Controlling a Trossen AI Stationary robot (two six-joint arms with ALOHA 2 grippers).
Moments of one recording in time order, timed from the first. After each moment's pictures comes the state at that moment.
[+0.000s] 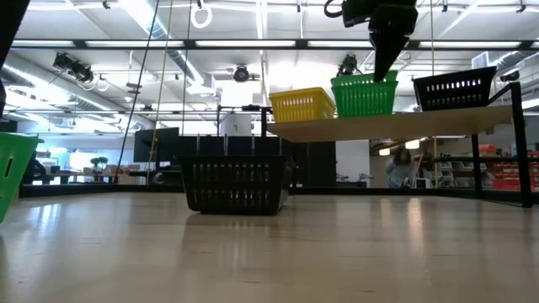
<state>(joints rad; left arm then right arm) -0.16 1.92 2.27 -1.20 -0.15 -0.34 -0.06 1.48 1.47 -1.34 0.36 0.23</state>
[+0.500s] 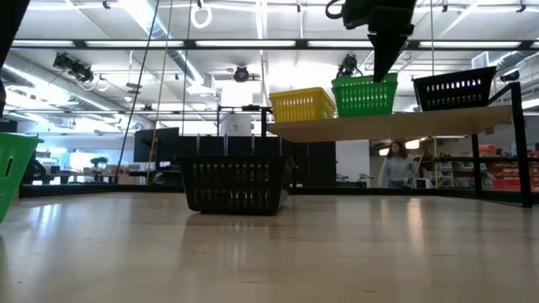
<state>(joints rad) -0.16 1.92 2.27 -1.34 -0.19 -0.36 -0.08 1.47 1.47 -1.34 0.37 0.29</state>
